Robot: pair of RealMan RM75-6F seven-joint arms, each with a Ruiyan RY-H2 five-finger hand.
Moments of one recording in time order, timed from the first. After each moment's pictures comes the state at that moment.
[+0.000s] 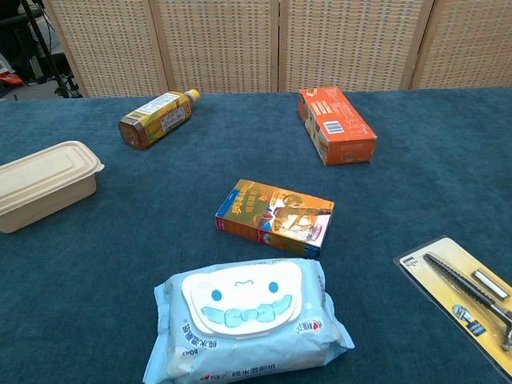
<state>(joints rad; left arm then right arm) -0.30 -1.06 -0.05 -1.70 1.75 1.28 -0.06 0.23 -0.98 0.06 -1.60 -1.45 1.59 0.24</state>
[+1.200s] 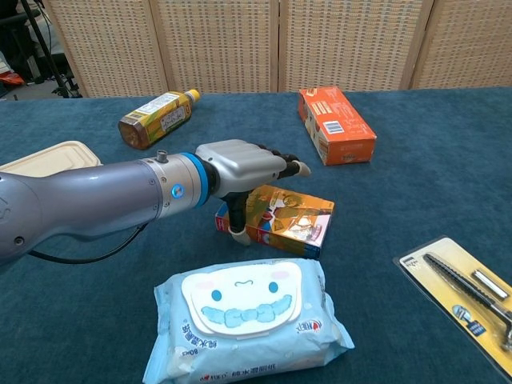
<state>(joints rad) -1.04 -1.80 -0.24 -1.38 0.86 0.76 0.80 0.09 -1.06 0.09 -1.43 -1.53 1.68 0.43</state>
